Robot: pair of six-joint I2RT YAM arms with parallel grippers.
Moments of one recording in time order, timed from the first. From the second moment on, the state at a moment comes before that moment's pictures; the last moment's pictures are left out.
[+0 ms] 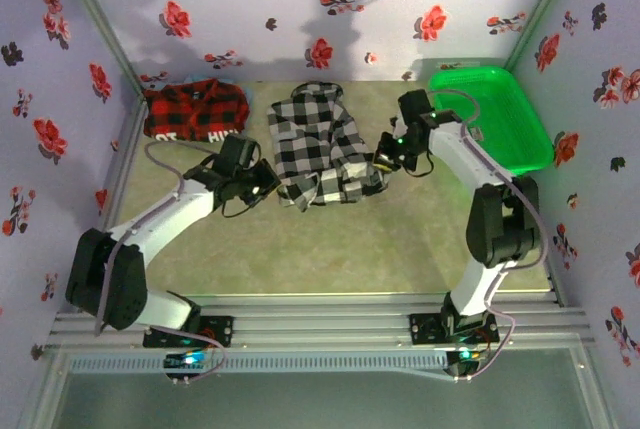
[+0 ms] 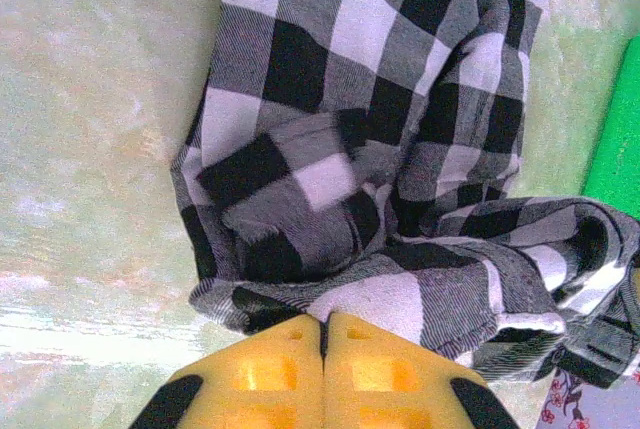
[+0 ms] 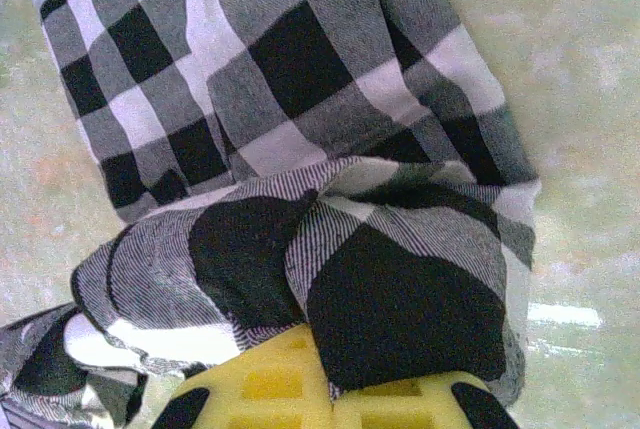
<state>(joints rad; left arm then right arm) -0.49 1.41 0.97 -0.44 0.21 -1.06 0.27 1.78 1.47 -0.89 -0.41 0.53</state>
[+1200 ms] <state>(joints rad) -0.39 1.67 1.25 -0.43 0.28 -0.97 0.17 2.20 2.04 -1.04 -0.44 0.46</state>
